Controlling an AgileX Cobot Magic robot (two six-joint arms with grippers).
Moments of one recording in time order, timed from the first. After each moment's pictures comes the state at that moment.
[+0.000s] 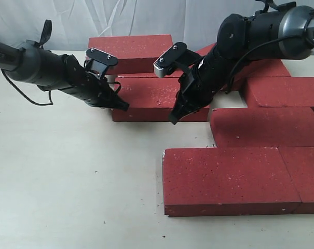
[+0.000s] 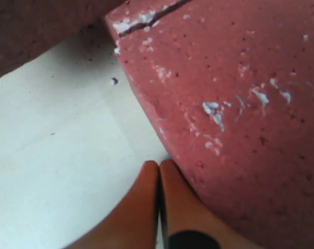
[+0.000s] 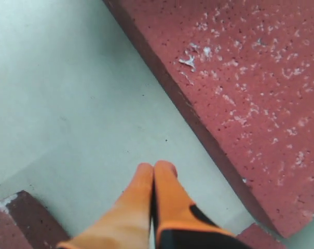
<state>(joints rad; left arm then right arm) -0.36 2.17 -1.30 -0.45 0.15 0.56 0.46 1.94 -1.32 0.33 0.66 -0.74</state>
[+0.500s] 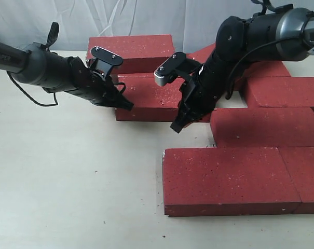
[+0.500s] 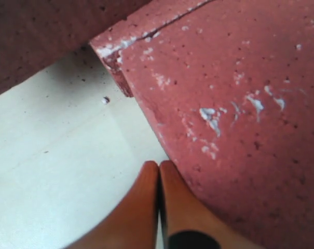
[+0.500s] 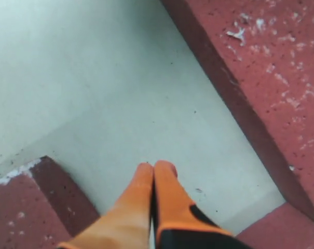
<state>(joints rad) -0.39 2.17 -1.30 -0.45 0.10 0.56 0.46 1.96 -1.32 0.32 0.76 -0.75</state>
